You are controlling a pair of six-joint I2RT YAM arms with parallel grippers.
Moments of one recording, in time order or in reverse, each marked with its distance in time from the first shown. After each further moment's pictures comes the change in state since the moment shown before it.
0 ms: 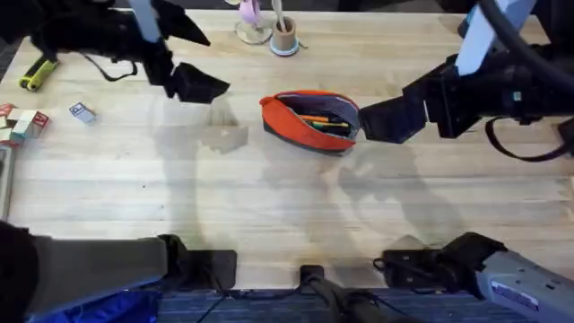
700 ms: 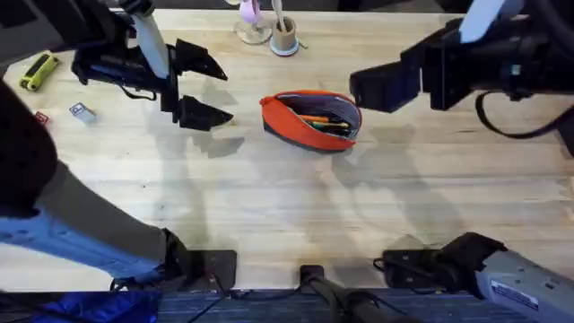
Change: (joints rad) left arm 0.056 0.295 0.000 -0.200 0.161 0.456; right arm 0.000 0.006 0.000 0.187 0.000 0.010
